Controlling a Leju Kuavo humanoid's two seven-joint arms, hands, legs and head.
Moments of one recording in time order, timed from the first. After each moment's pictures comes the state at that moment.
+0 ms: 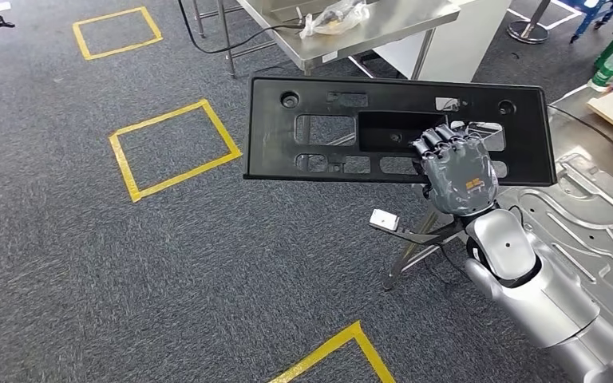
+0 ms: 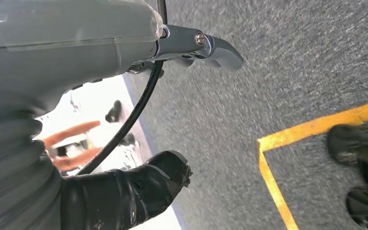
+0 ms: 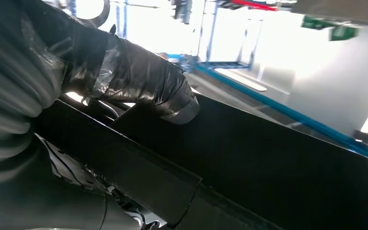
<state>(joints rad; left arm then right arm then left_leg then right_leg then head) -0.07 -0.14 1.30 -0.21 -1.47 -0.08 -0.01 -0.32 -0.65 0.20 -1.64 1.25 -0.19 0.08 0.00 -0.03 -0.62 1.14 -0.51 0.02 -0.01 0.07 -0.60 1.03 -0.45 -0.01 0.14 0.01</state>
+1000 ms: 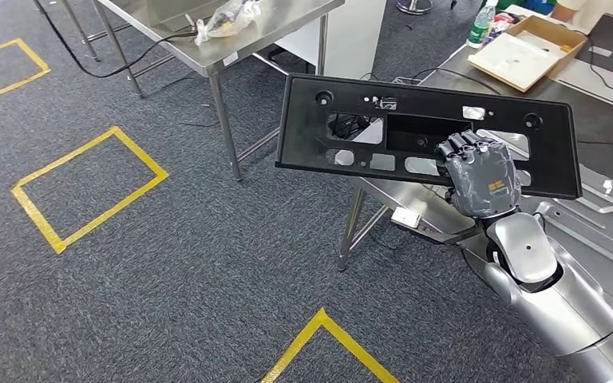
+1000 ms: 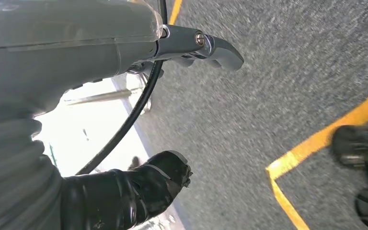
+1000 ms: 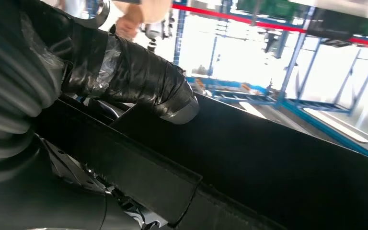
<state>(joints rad) -0.07 -0.14 1.30 -0.21 -1.47 -0.08 0.02 -0.24 -0.68 0.10 -1.63 1.20 -0.16 0.08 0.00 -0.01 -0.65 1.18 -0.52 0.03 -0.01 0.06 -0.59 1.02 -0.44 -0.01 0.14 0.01</state>
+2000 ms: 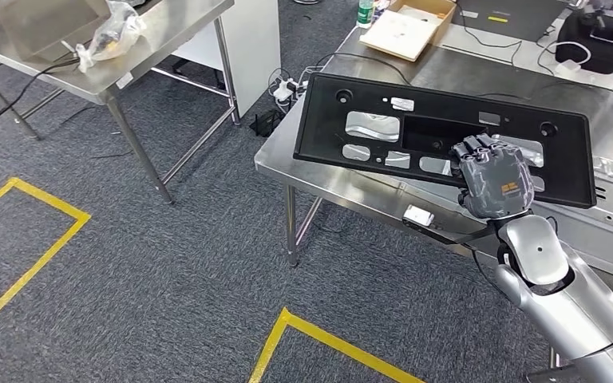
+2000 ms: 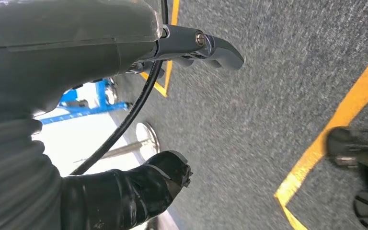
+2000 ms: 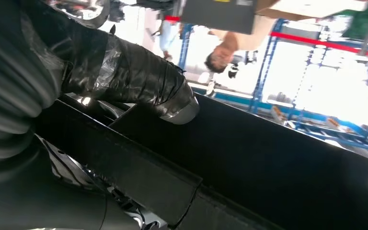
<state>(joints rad) -0.07 -0.14 1.30 -0.21 -1.47 -0.08 0.02 -0.19 -0.68 0.04 -1.61 1.19 -0.14 0.08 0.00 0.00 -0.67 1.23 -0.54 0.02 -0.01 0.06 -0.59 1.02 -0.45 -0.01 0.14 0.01</state>
